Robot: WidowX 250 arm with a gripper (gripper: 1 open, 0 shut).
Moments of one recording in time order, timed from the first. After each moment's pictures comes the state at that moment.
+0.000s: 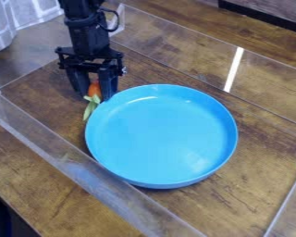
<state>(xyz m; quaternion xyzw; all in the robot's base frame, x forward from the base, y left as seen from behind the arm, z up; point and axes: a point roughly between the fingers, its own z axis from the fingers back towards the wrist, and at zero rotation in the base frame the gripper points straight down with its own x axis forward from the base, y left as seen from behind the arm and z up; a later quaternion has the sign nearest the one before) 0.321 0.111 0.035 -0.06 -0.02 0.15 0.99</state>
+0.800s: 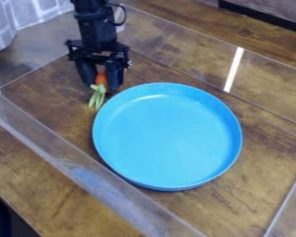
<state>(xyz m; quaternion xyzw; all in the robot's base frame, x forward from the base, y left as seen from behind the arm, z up) 0.344 0.122 0.033 -0.05 -0.03 0.13 0.99</state>
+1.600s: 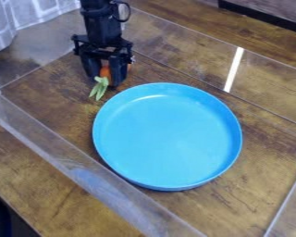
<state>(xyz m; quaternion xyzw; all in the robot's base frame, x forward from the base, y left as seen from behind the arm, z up) 0.360 0.131 0.030 -0.04 -0.03 0.11 0.99</state>
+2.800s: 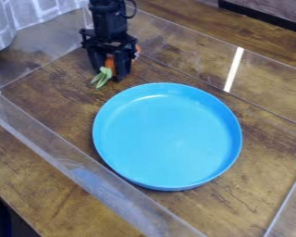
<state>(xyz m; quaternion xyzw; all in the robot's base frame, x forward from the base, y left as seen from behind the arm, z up) 0.379 0.141 0.025 -0.03 -0.03 0.08 1.00</state>
